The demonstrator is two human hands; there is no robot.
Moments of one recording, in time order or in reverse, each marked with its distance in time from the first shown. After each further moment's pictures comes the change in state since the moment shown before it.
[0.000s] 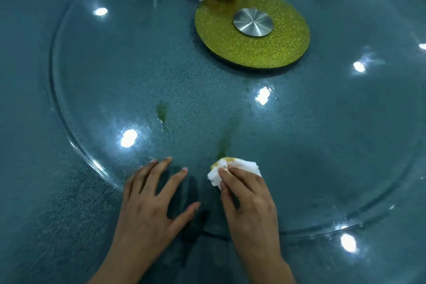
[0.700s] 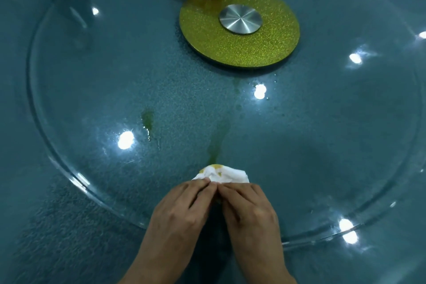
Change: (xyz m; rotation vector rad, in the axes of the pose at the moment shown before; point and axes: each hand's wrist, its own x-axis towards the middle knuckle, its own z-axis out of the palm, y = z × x) left_hand 0.023 0.061 0.012 -0.149 0.102 0.261; right_hand -0.003 0.022 -0.014 0.031 -0.012 -0.058
